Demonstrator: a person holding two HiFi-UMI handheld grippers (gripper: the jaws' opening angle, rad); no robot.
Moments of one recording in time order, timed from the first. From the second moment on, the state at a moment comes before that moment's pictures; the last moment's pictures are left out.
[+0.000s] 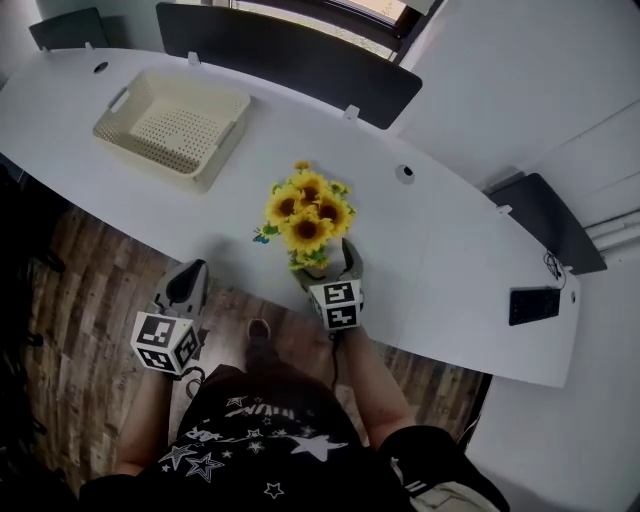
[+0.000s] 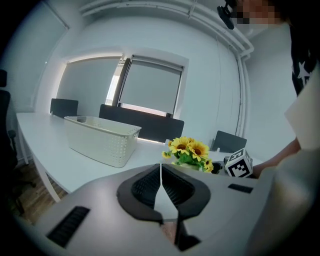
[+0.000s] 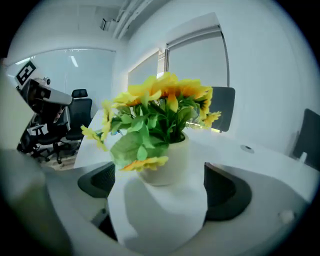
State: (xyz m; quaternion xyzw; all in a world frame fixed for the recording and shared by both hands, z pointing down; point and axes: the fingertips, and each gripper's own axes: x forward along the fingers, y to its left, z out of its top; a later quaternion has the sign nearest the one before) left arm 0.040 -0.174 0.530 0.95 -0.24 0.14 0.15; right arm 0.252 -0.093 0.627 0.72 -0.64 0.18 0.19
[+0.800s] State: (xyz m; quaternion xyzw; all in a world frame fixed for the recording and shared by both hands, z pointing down) left arm -0.108 -0.055 0.494 0.94 -0.30 0.07 0.15; right arm 0.104 -0.018 0.539 0.68 -0.71 0.15 0.10
